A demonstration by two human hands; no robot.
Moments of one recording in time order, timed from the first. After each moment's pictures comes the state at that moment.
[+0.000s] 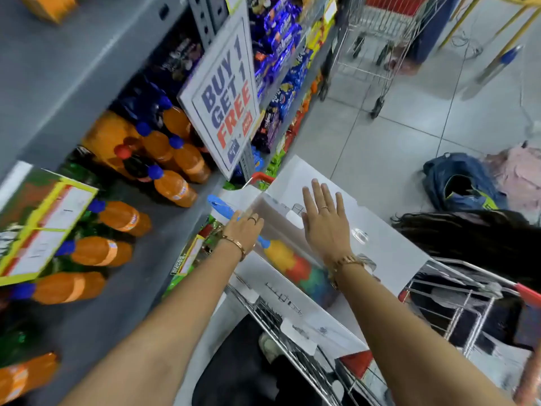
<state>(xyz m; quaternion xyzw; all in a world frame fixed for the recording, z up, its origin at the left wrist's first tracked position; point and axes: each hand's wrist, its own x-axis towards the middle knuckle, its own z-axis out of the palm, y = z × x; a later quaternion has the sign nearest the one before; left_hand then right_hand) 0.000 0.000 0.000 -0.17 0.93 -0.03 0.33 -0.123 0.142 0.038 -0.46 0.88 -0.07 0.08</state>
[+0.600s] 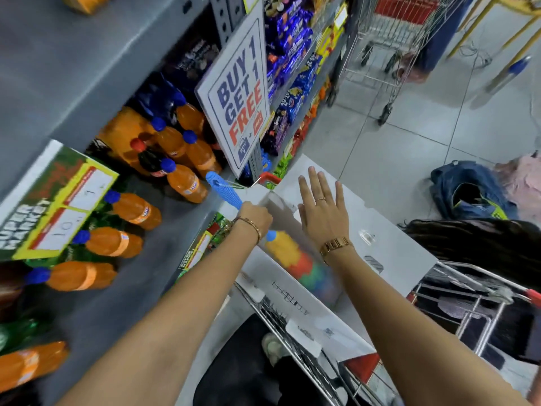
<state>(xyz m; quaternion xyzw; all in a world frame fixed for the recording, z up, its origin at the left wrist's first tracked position) -0.022 0.004 0.044 -0.13 0.92 -0.13 0.36 -0.112 0.121 0.046 -0.49 0.87 -0.09 -0.02</state>
